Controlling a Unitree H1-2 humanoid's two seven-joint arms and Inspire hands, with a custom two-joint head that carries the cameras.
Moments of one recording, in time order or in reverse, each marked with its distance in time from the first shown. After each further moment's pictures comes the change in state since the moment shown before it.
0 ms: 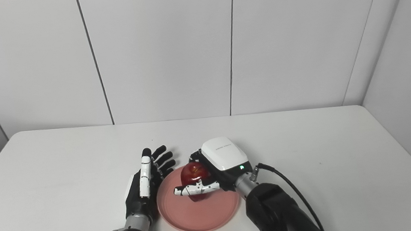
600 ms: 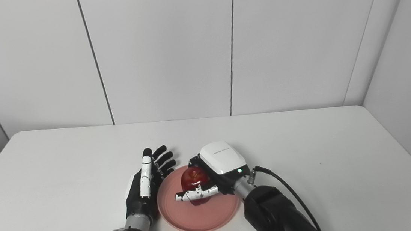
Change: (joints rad) left arm 0.000 0.000 0.001 0.001 -0.002 -0.001 0.001; right arm -0.005 -0.004 0.033 0.020 -0.013 0.001 -0.006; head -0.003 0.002
